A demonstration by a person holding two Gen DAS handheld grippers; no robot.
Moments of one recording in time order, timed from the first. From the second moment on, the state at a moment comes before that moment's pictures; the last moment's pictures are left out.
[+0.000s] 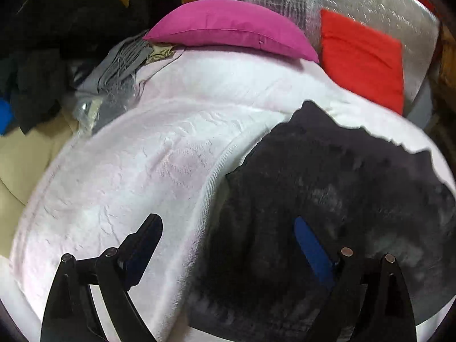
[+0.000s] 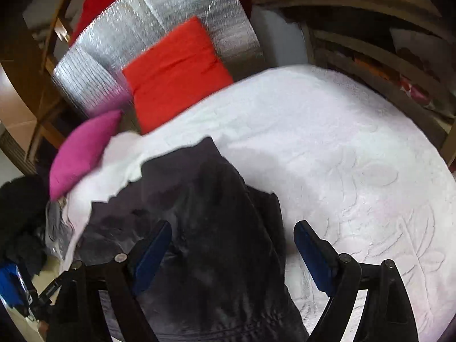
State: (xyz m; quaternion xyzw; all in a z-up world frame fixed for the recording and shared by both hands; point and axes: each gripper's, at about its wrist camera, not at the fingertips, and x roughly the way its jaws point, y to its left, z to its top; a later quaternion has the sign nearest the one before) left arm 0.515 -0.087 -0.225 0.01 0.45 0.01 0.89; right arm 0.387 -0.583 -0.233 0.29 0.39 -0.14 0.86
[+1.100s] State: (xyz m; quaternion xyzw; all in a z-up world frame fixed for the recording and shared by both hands) left arm 0.493 -0.111 -0.216 0.11 0.37 0.01 0.92; right arm 0.415 -0.539 -0.265 0.15 0.45 -0.16 0.86
